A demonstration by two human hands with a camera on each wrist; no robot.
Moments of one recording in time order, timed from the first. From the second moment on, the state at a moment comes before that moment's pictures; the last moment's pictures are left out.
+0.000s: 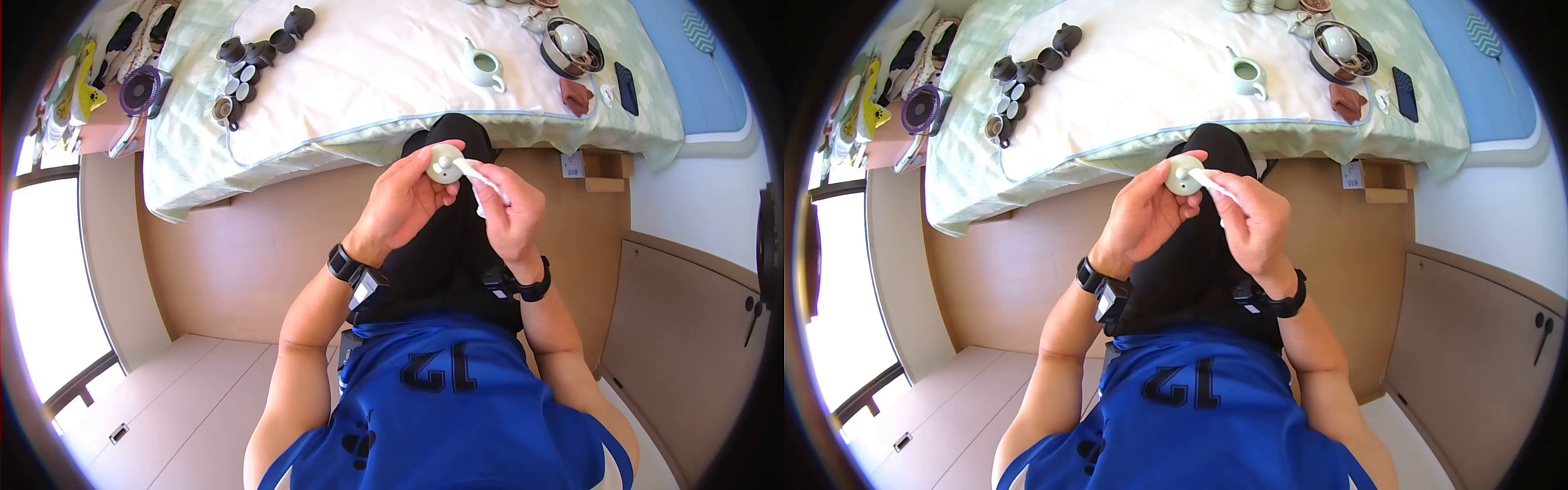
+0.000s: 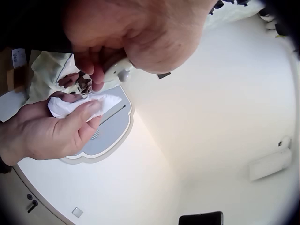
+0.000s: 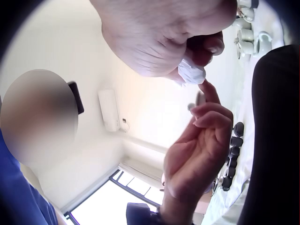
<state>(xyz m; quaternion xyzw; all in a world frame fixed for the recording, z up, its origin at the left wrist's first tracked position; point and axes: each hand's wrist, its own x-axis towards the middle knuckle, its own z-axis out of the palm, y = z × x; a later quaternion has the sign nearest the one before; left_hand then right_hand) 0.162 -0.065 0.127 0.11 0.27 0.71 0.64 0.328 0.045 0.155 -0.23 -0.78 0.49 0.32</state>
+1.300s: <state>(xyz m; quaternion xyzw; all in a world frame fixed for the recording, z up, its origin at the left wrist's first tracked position) 0.066 -0.012 0.098 0.19 0.51 0.69 0.48 0.267 0.178 0.112 -0.30 -0.43 0.84 0.15</state>
